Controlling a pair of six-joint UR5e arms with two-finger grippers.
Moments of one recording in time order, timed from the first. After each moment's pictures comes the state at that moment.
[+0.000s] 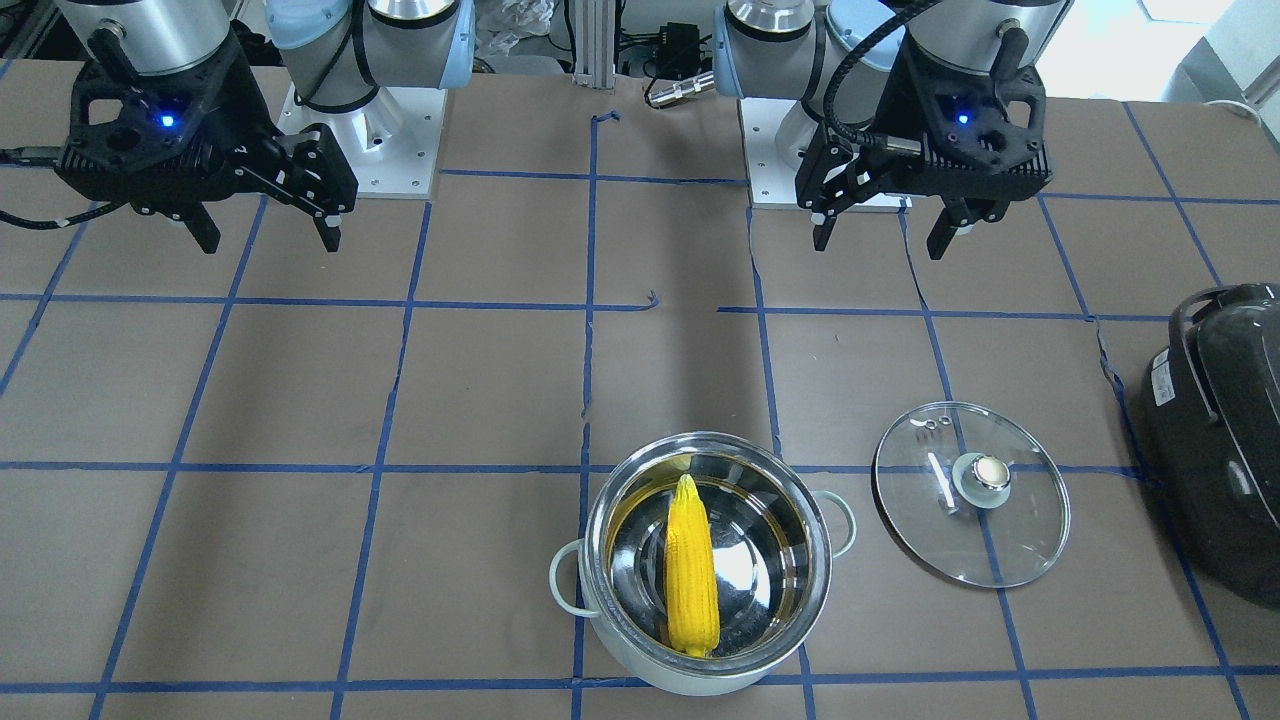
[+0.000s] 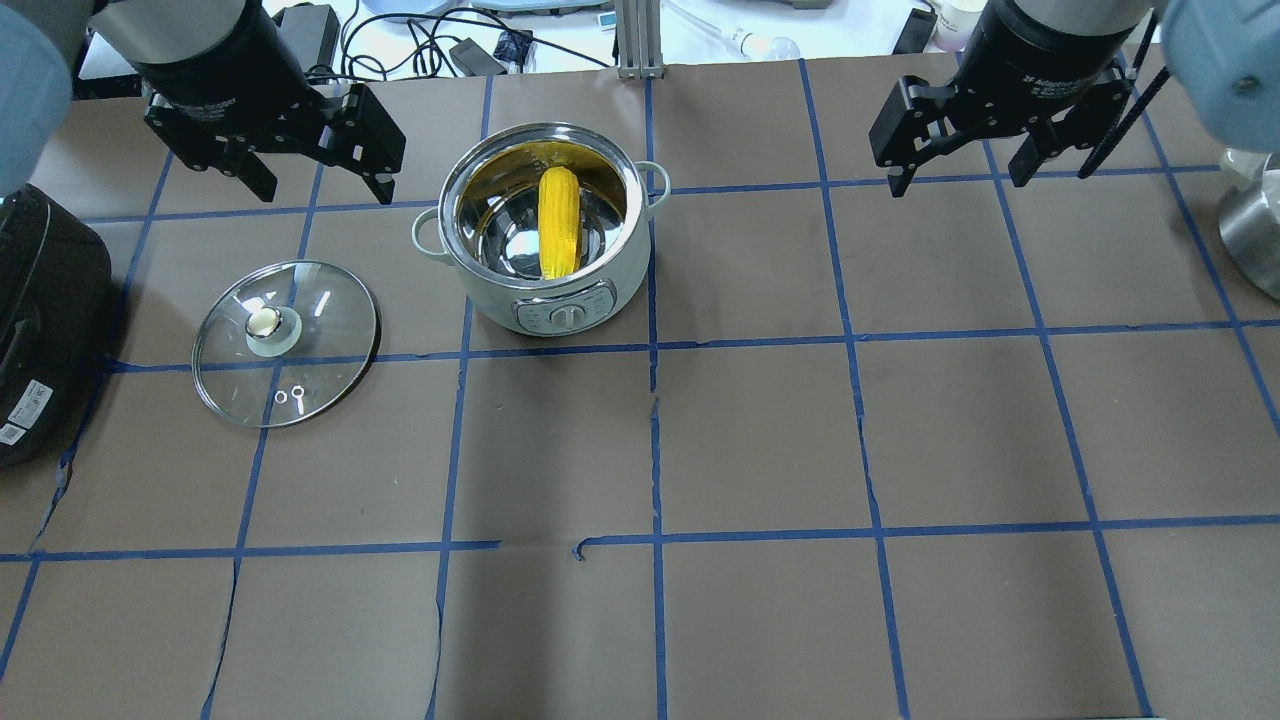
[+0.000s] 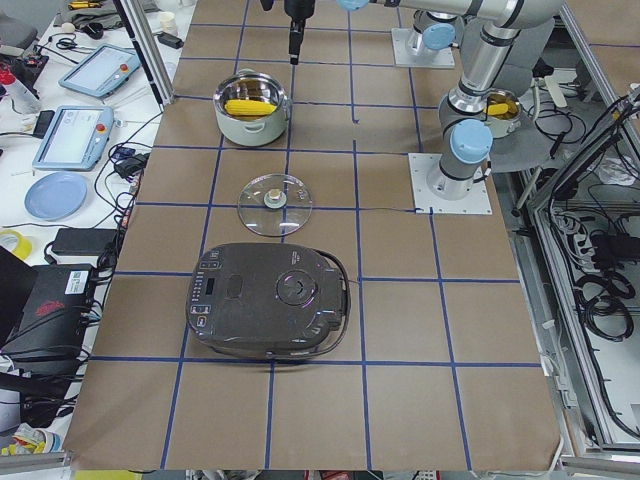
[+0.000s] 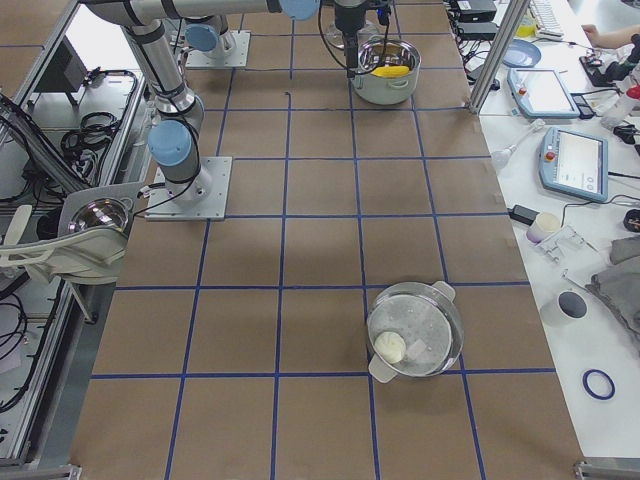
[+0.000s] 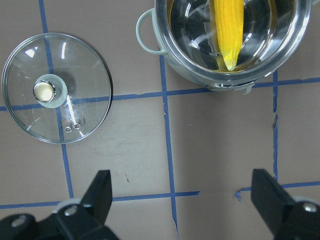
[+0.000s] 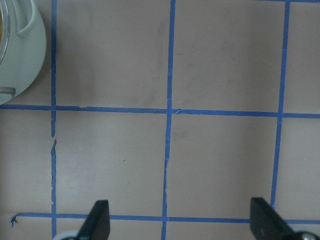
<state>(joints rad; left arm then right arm) -1.60 -1.57 -1.48 -1.57 1.58 0.04 1.57 -1.58 1.51 -1.57 -1.57 -0.04</state>
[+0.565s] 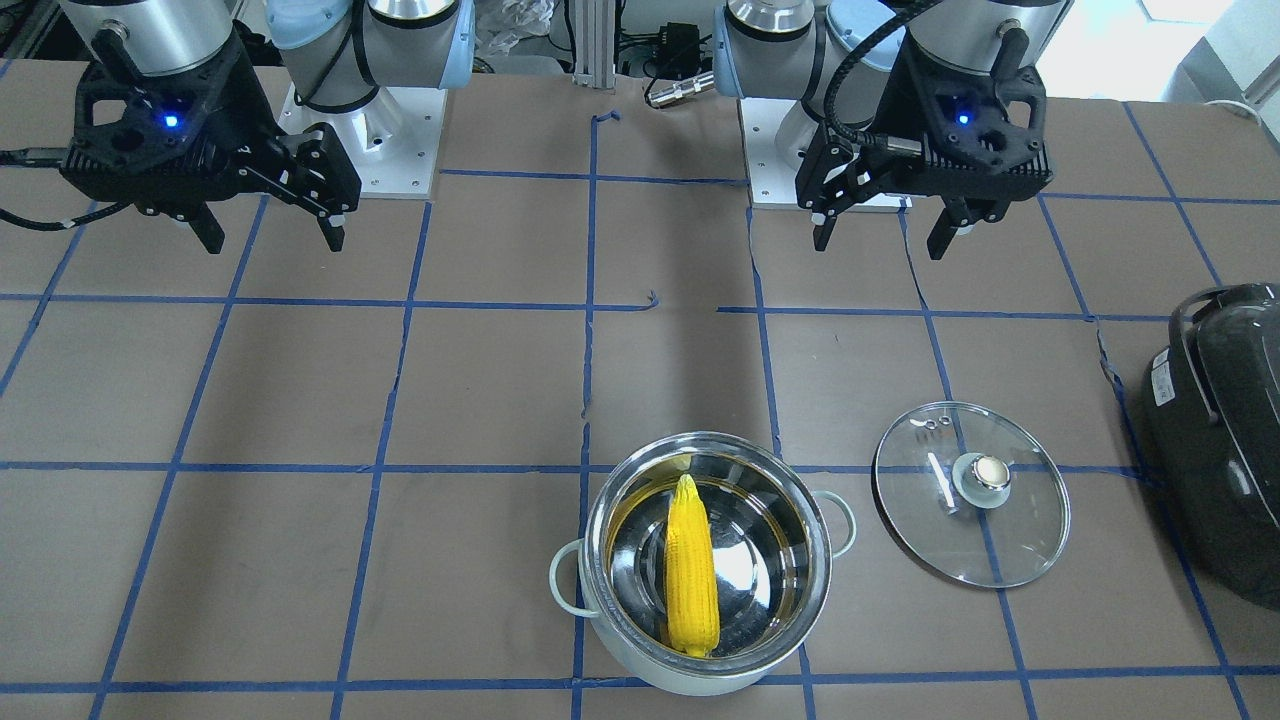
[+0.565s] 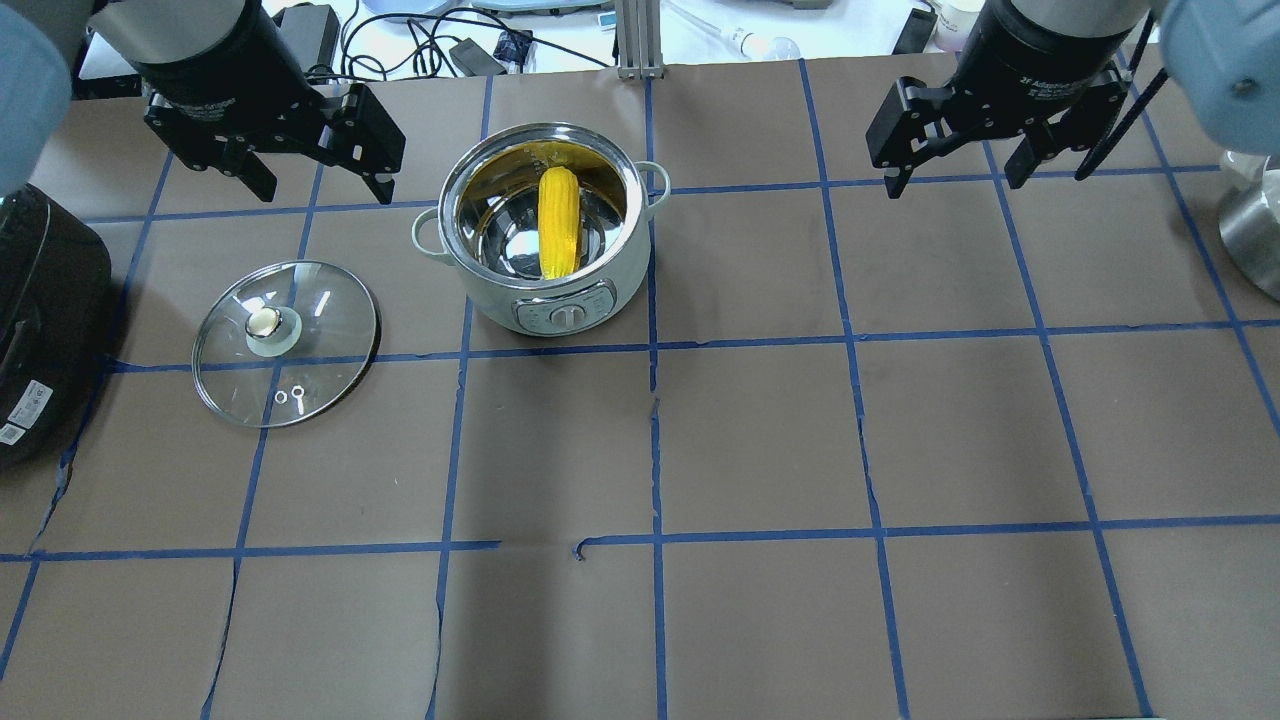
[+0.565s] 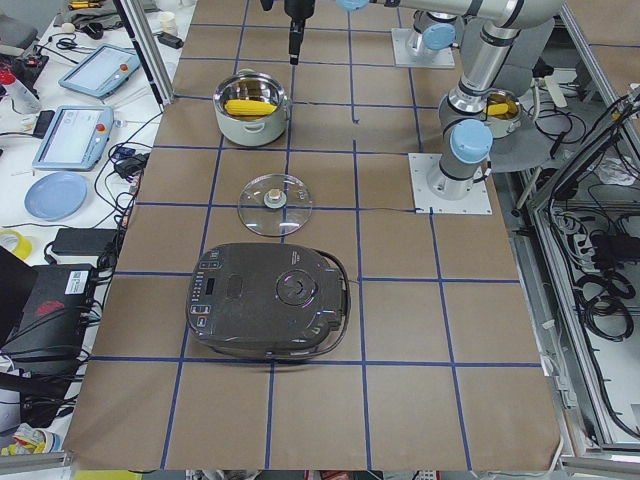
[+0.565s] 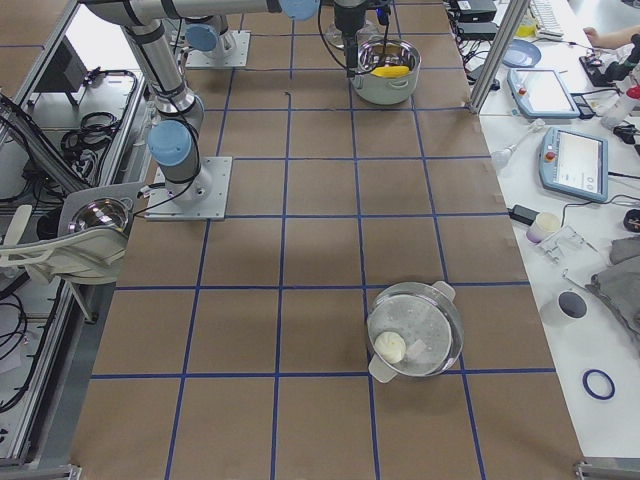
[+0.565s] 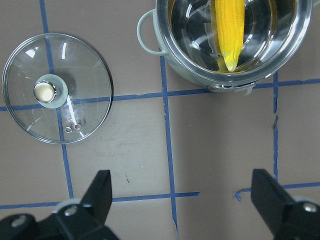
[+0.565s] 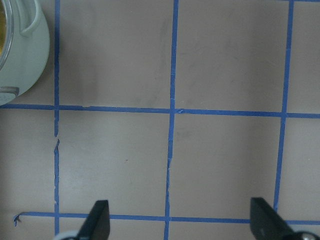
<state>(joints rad) -1.60 -1.57 -1.48 -1.57 1.58 0.04 1.57 -1.58 1.51 -1.58 -1.56 -0.04</state>
